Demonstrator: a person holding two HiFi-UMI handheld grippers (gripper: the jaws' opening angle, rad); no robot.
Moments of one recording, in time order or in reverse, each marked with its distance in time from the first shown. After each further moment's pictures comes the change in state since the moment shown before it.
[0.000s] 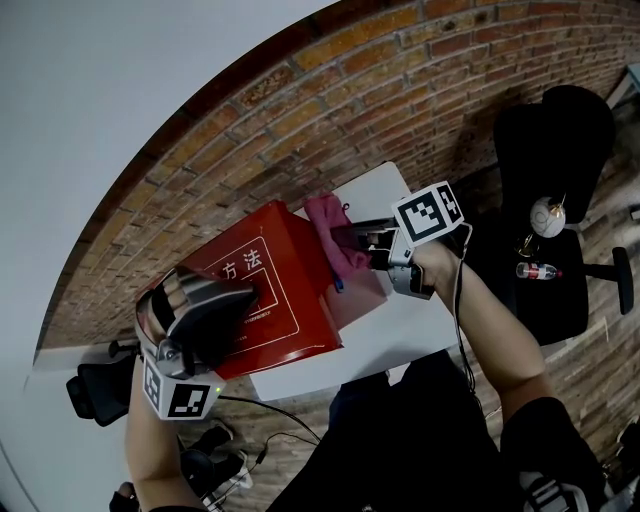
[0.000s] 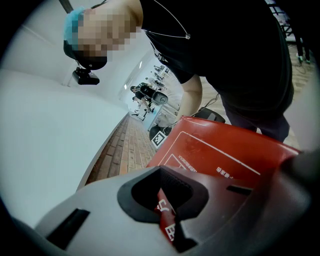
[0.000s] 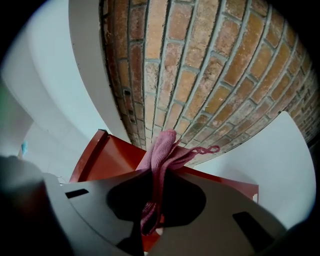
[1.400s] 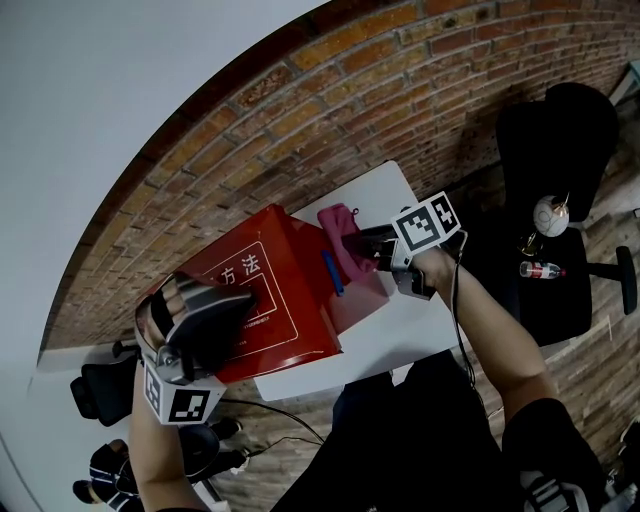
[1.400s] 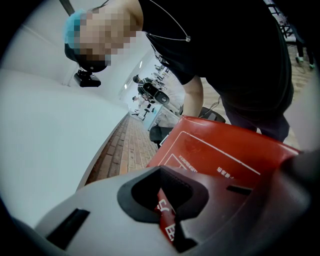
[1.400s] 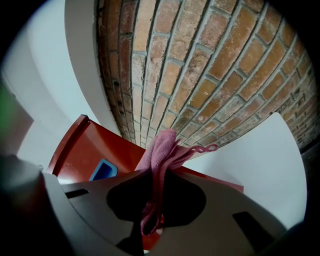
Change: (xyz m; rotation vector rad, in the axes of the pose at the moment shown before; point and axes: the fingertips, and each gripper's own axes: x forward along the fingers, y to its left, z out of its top) left arm 0.001 0.001 0.000 0.002 0.000 0.003; right arm 0.002 -0.054 -0.023 -0.050 0.044 -0.088
